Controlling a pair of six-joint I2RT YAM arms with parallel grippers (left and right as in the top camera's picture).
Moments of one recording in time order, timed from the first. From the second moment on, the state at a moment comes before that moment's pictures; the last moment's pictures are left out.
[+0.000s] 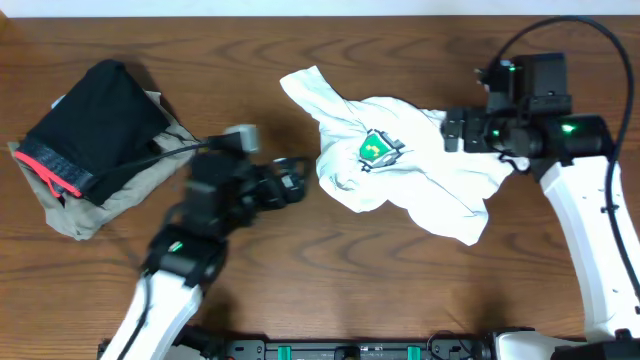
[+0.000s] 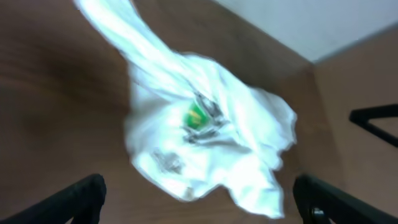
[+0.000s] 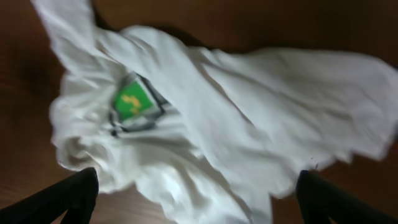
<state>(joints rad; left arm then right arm) -0.37 1.05 0.70 -0.20 0.31 -0.71 0.08 1.46 1.37 -0.95 -0.10 0.11</state>
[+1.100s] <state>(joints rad) -0.75 1.78 0.71 0.52 0.27 -1.70 0.05 1.46 1.36 -1.02 -0.09 0.11</state>
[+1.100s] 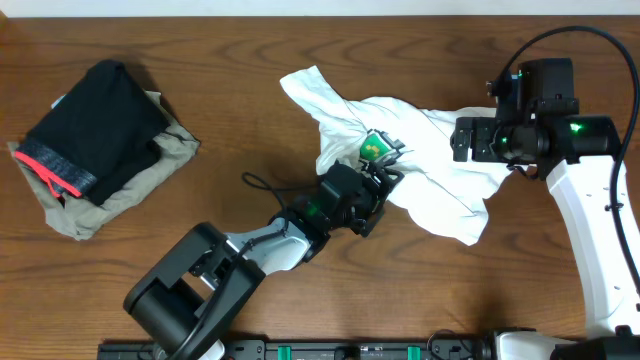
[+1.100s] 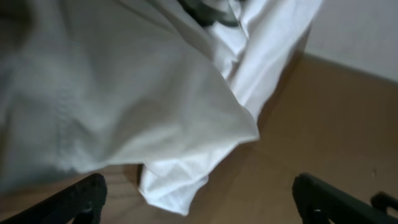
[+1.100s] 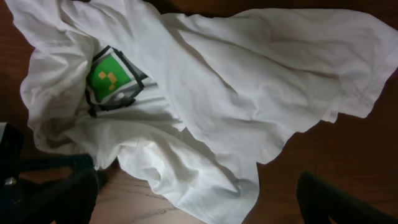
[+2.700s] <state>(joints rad) -0.83 1.91 0.71 0.66 -0.04 -1.72 0.05 1.46 1.36 -1.04 -0.09 0.11</state>
